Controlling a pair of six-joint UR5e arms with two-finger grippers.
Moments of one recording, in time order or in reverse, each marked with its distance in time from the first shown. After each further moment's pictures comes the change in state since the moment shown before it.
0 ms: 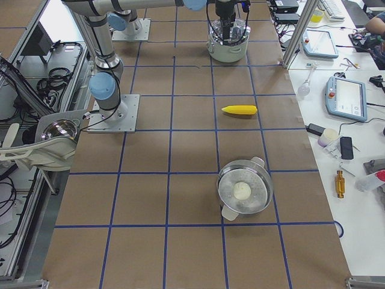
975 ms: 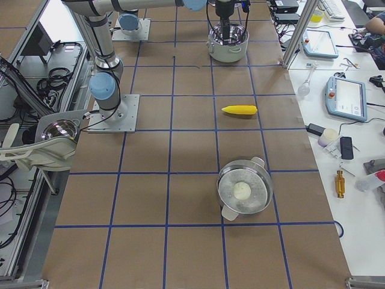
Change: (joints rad) left arm 0.455 0.100 -0.114 -0.077 -0.017 0.576; right arm 0.000 0.000 0.000 0.001 -0.001 0.000
